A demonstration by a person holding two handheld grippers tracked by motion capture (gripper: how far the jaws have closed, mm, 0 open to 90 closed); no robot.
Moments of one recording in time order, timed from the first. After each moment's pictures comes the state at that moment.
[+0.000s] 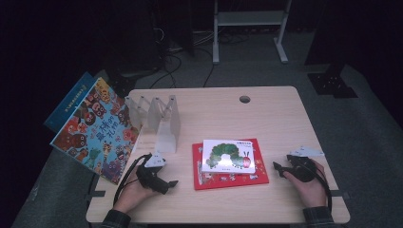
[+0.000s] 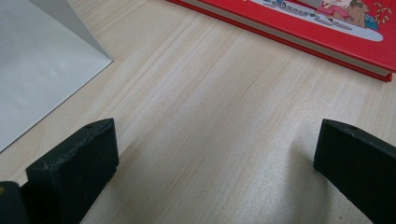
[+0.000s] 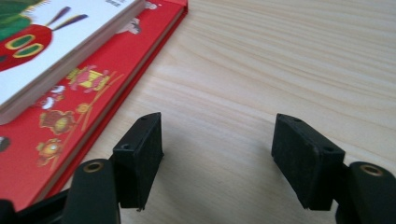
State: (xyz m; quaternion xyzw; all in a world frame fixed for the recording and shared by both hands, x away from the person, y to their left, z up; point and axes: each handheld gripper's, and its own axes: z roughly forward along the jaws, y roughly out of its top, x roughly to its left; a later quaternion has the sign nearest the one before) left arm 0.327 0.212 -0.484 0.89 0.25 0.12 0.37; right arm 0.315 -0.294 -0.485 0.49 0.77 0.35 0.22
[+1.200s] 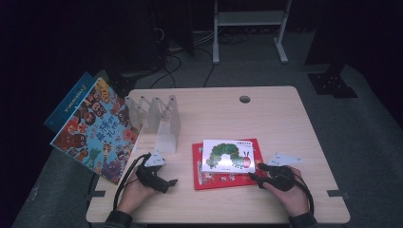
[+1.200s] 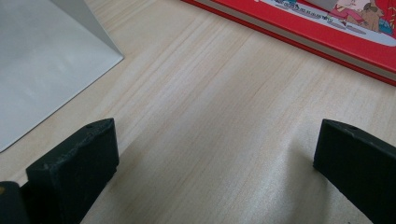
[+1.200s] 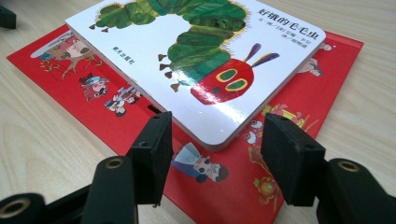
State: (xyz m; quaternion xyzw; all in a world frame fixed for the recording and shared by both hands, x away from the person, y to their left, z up) left arm 0.328 0.212 -0.484 0.88 0.27 0.12 0.36; right arm 0.289 -0.223 -0.471 0.40 0.81 0.41 0.15
